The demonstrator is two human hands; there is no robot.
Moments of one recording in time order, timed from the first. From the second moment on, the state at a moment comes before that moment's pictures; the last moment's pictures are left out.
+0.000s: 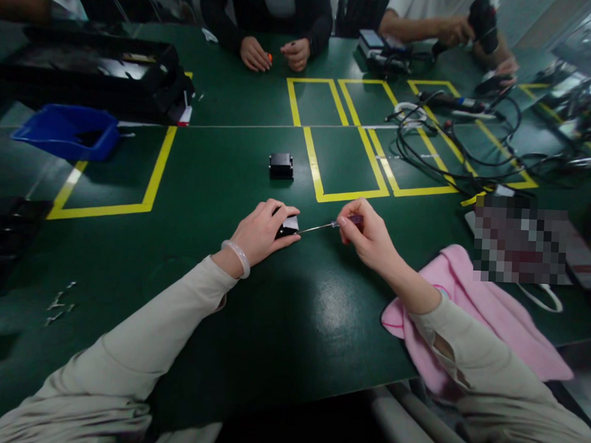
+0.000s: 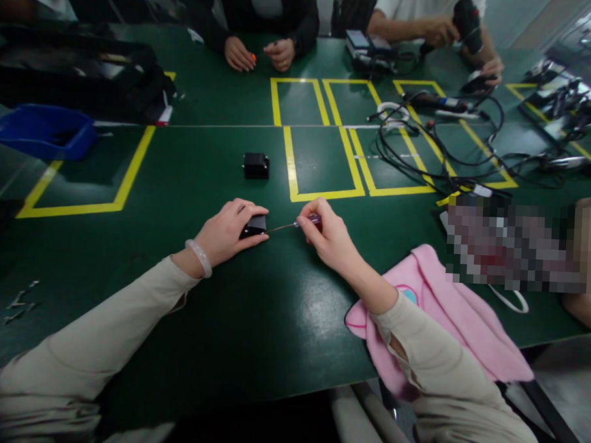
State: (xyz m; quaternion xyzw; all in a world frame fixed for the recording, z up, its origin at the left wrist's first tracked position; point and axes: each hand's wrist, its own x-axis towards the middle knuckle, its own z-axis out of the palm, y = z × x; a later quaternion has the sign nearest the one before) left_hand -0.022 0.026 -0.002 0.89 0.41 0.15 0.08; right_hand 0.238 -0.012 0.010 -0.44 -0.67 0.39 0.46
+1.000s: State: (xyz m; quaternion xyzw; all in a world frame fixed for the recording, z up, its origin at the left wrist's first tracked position) left_hand -0.022 0.026 -0.001 0.89 0.41 0.15 0.08; right_hand 0.234 -0.012 0.008 -0.44 -0.64 0.41 0.48
